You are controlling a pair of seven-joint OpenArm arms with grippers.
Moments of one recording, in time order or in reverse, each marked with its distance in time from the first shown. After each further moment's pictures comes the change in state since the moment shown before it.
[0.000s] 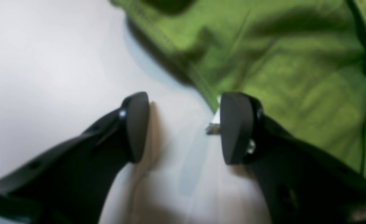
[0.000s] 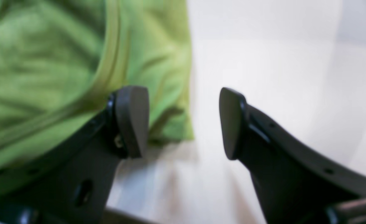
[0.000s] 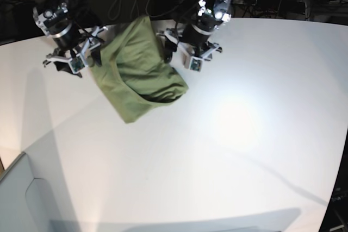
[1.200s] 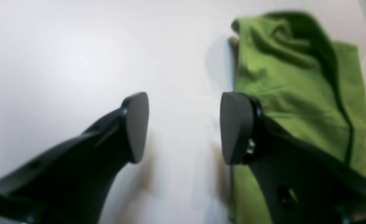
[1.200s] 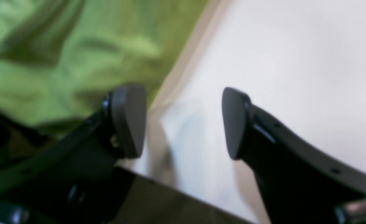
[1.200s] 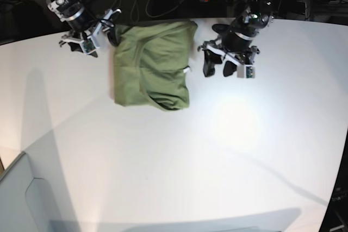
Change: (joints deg) left arm 3.2 -9.4 -12.4 9.5 -21.9 0.9 1.6; right arm -7.5 -3.2 -1.3 -4.9 -0.2 0.0 8.7
